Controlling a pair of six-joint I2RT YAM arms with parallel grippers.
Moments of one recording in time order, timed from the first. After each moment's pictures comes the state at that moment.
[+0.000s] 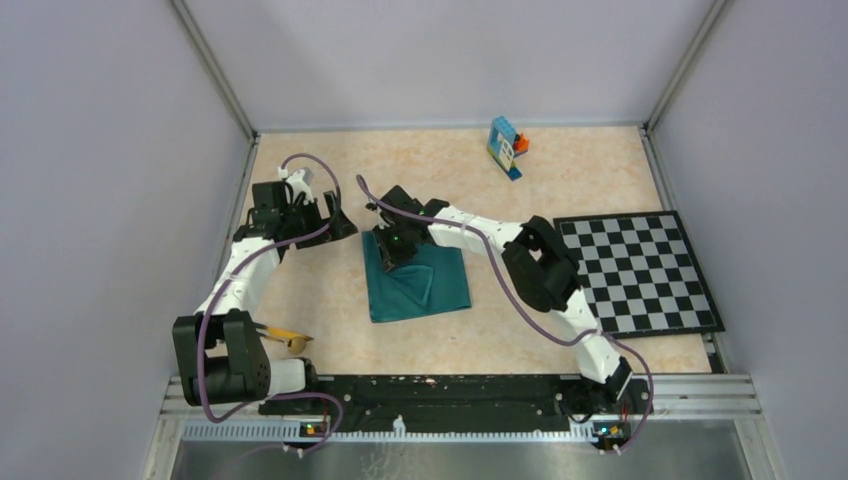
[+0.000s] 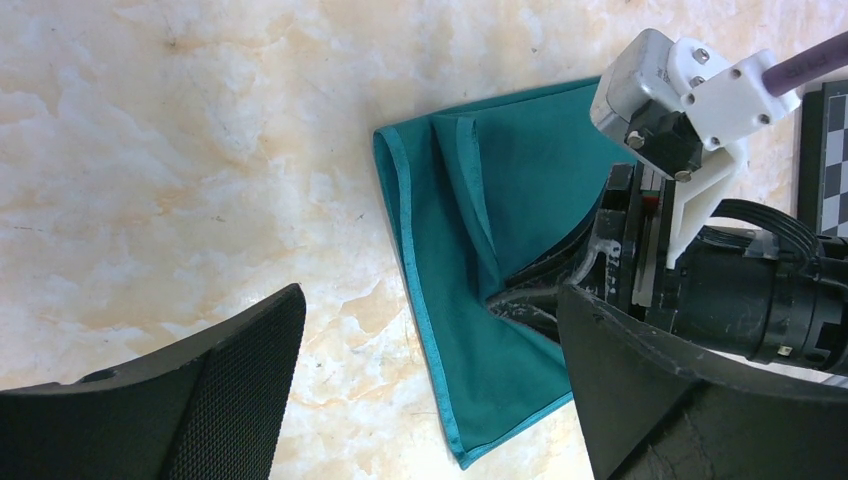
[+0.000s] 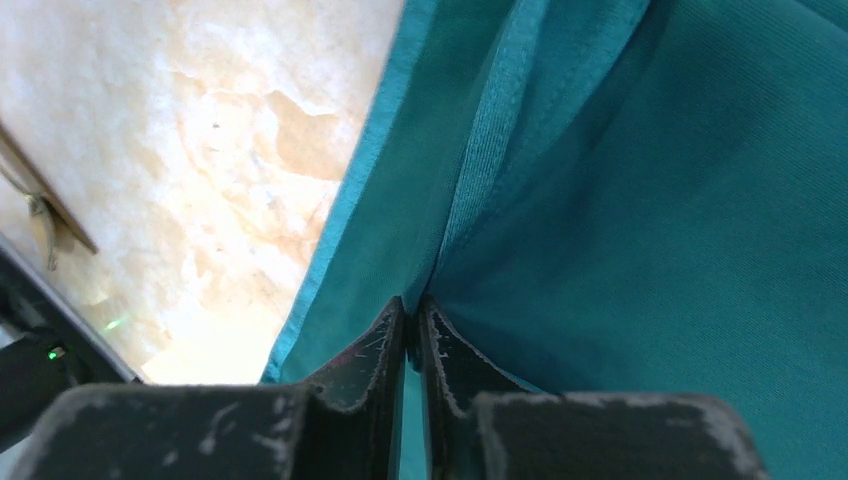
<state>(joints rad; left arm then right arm) 0.08 1.32 0.90 -0.37 0.48 -0.22 0.91 2.29 1.84 -0.54 -0.24 0.39</state>
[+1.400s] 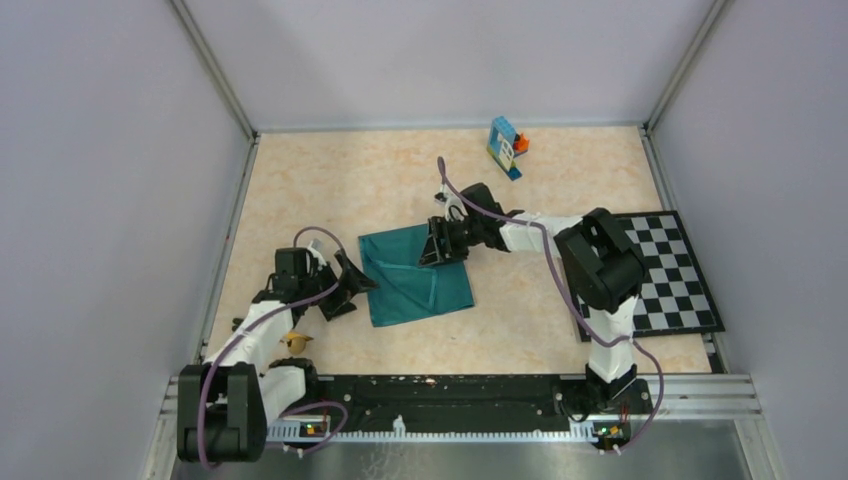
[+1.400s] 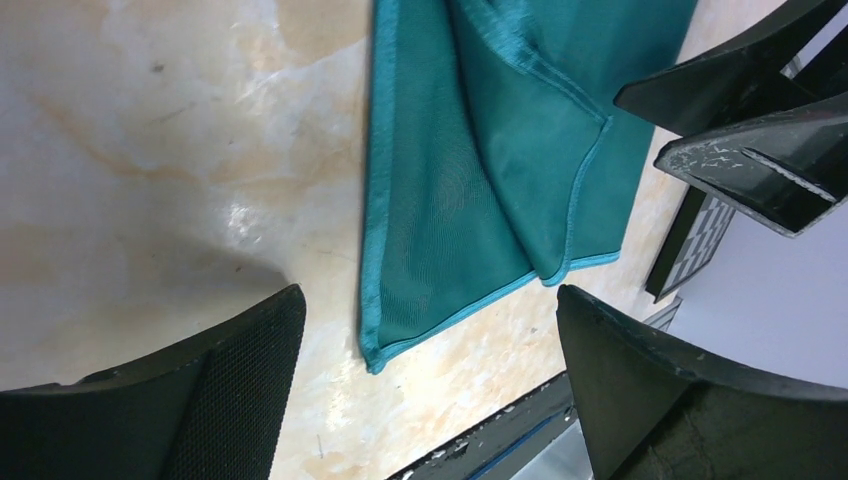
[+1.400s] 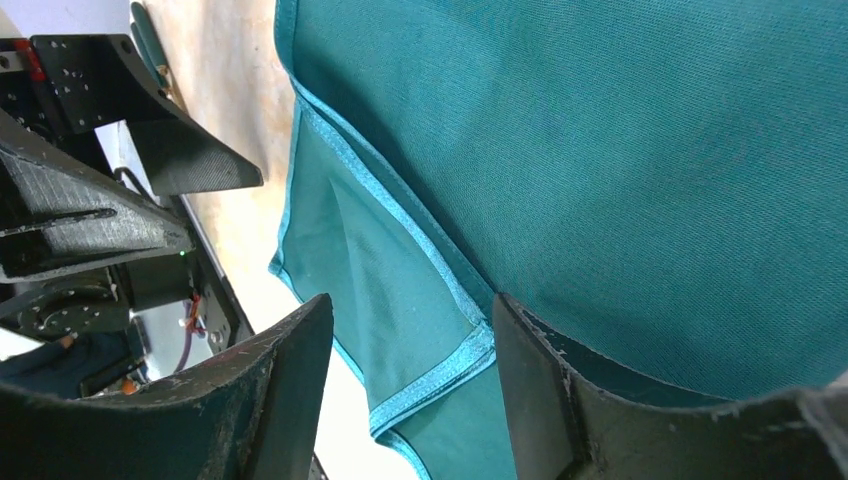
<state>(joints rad) 0.01 1.06 0.40 -0.25 0.58 -0.67 0.62 1.97 1.17 0.01 -0.67 0.49</state>
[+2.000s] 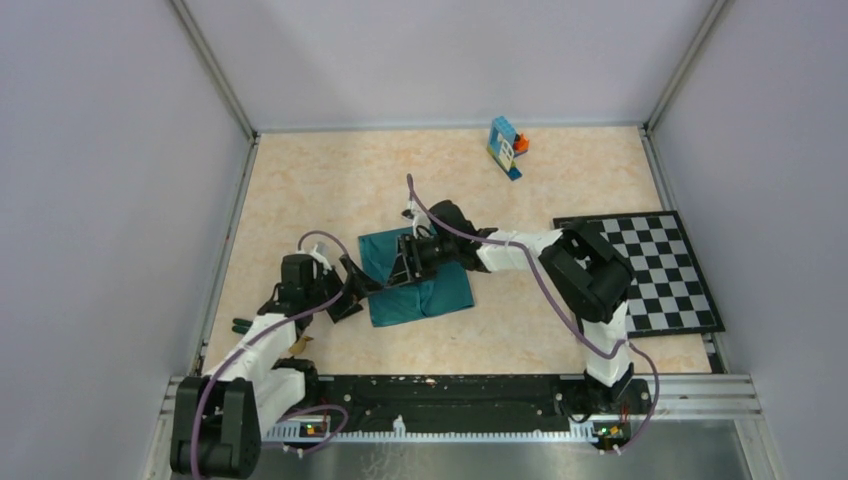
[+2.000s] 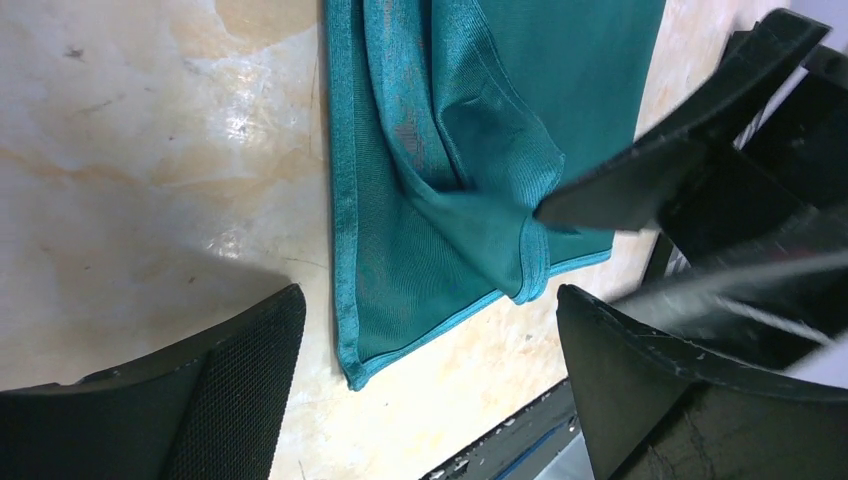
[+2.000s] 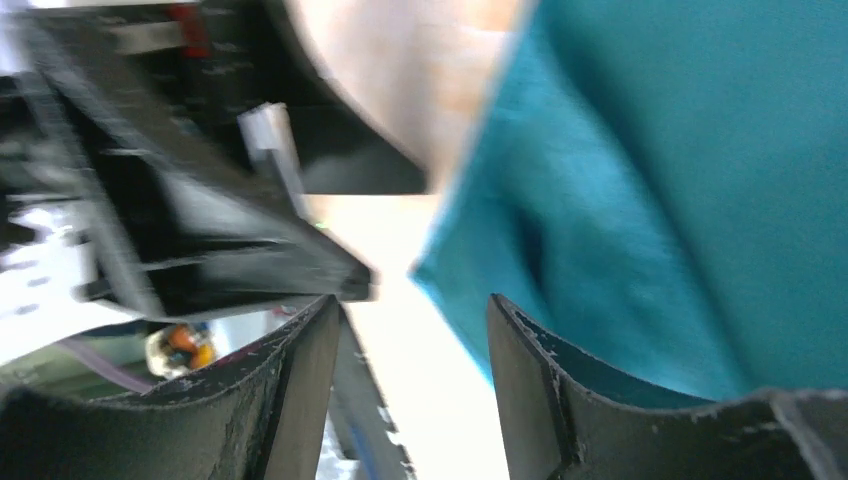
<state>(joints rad) -0.07 1.00 0.30 -0.10 0.54 -0.76 0.80 1.97 1.17 0.09 -0.64 0.61</state>
